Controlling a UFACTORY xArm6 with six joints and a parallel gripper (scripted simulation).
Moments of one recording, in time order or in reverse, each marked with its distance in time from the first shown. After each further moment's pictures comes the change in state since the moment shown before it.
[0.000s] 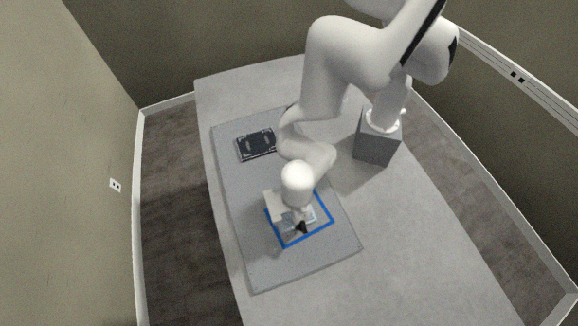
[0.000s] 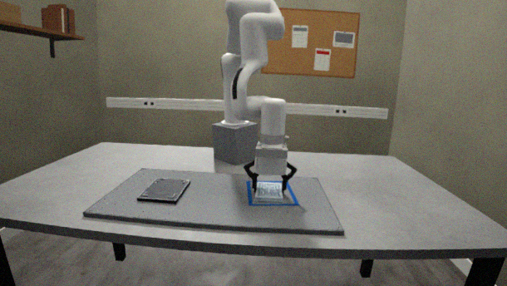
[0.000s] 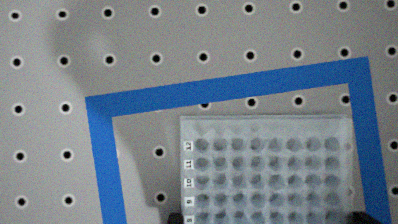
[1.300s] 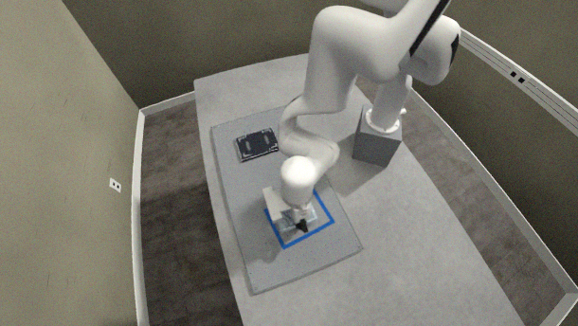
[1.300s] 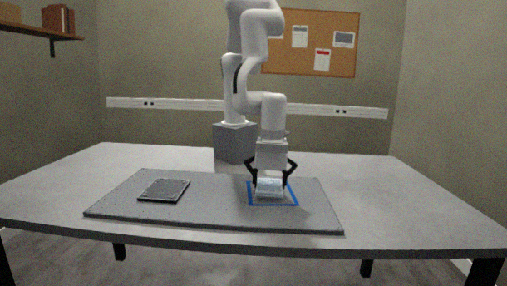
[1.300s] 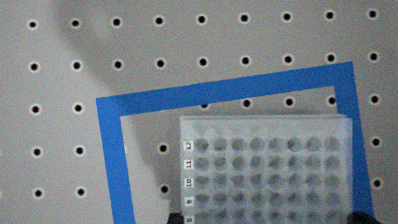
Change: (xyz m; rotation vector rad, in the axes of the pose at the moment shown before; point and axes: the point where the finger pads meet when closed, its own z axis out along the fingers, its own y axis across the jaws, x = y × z) arm 0.000 0.000 -0.016 0.000 0.000 0.000
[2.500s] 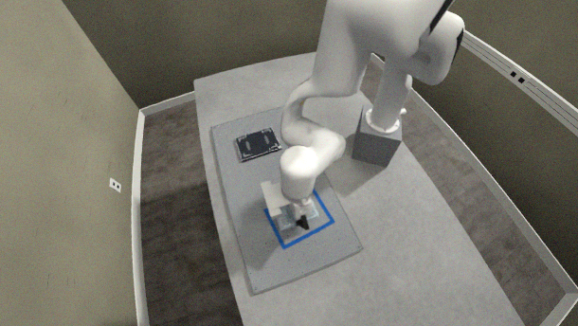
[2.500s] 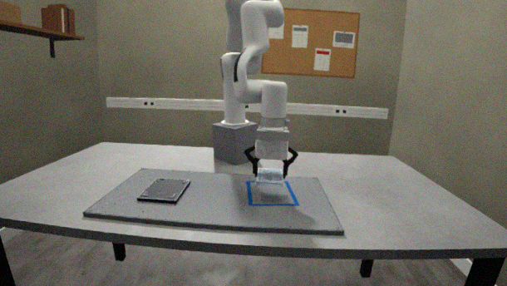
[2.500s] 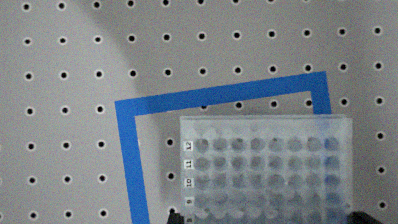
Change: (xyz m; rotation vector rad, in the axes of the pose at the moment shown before) arm 0.000 0.000 -0.035 0.000 0.001 0.000
